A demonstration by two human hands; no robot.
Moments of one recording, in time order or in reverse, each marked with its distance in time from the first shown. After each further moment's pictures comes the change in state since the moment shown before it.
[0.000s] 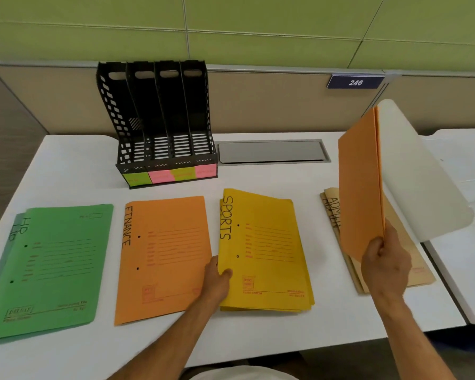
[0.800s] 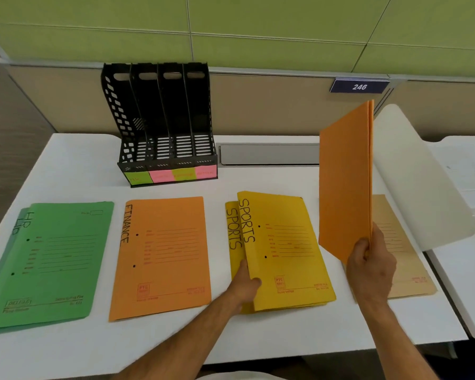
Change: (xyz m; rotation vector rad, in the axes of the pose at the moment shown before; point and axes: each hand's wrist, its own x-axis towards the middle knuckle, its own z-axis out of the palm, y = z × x) left_hand -0.014 0.019 0.068 0.128 -0.320 -0.109; right_hand 0.001 -0.006 0.011 0.138 -0.019 -0.034
